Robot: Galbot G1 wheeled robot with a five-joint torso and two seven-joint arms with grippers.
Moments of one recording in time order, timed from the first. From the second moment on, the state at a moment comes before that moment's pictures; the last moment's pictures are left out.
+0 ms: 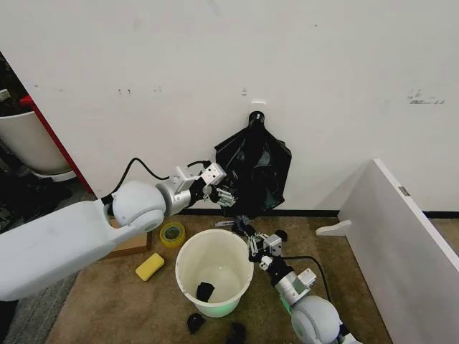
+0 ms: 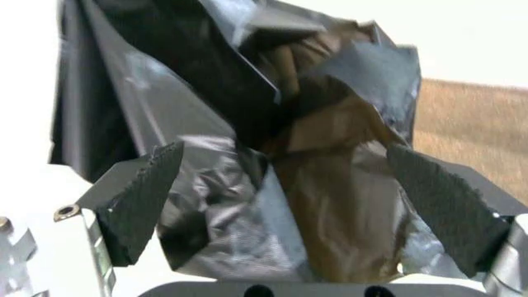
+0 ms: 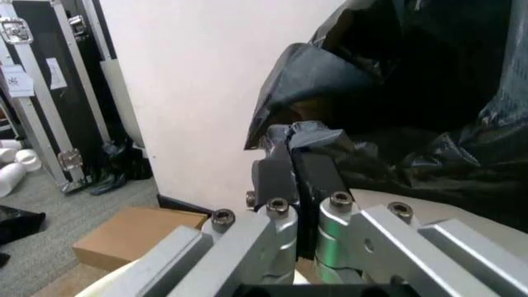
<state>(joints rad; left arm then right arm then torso) 0.08 -0.63 0.68 -2.00 -0.84 0.48 0.00 -1.37 1.24 0.16 1.89 0.31 0.18 -0.16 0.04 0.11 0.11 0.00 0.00</state>
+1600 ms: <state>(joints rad) 0.42 -0.70 0.42 -1.94 -0.90 0.29 -0.11 -1.37 1.23 0.14 1.91 0.31 0.18 -0.16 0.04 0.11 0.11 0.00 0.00</state>
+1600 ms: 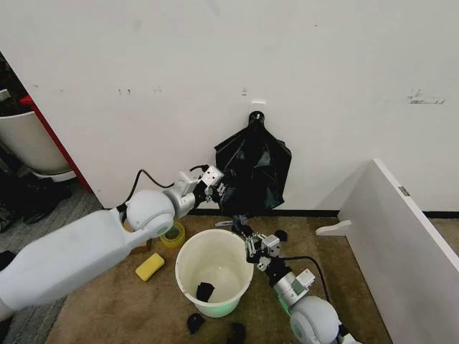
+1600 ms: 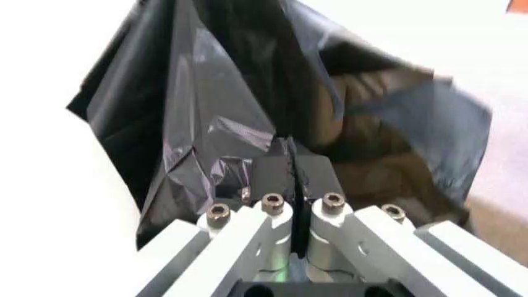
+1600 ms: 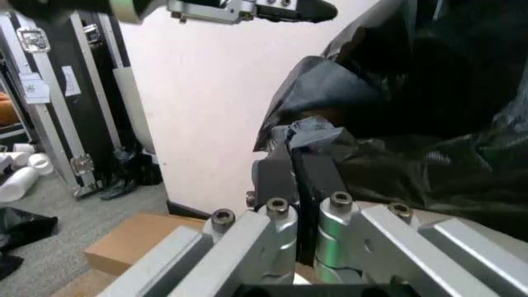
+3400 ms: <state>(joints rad) 0.04 -0.79 0.78 -1.87 -0.71 0.53 0.05 -1.42 1.25 0.17 1.96 0.31 0.19 -0.16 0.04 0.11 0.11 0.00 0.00</state>
